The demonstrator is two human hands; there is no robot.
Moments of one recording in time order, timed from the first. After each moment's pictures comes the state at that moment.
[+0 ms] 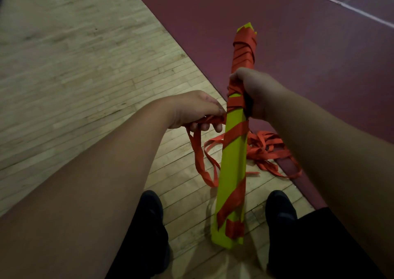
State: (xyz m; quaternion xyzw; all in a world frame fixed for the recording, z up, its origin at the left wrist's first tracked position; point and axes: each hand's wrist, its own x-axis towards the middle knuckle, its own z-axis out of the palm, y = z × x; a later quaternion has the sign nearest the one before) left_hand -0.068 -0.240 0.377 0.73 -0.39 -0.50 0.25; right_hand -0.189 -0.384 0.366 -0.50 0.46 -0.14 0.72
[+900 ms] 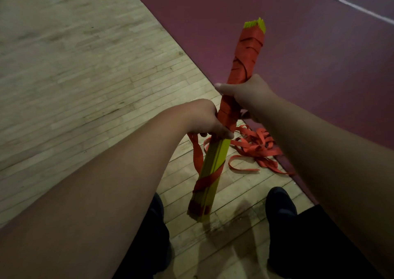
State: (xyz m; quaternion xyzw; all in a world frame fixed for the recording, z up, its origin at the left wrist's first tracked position) left_hand -0.087 -0.249 0.362 0.81 -0.46 -0.36 0.04; right_hand -0.194 -0.366 0.361 -0.65 0.52 -0.11 0.55
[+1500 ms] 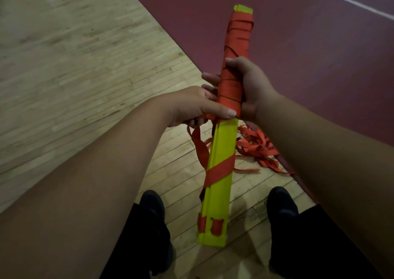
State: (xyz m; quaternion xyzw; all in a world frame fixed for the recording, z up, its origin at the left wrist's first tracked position) left_hand -0.070 -0.239 0.385 0.72 -0.41 -0.49 0.27; right_hand -0.192 -0.360 0.373 -0.35 0.30 -0.14 0.88
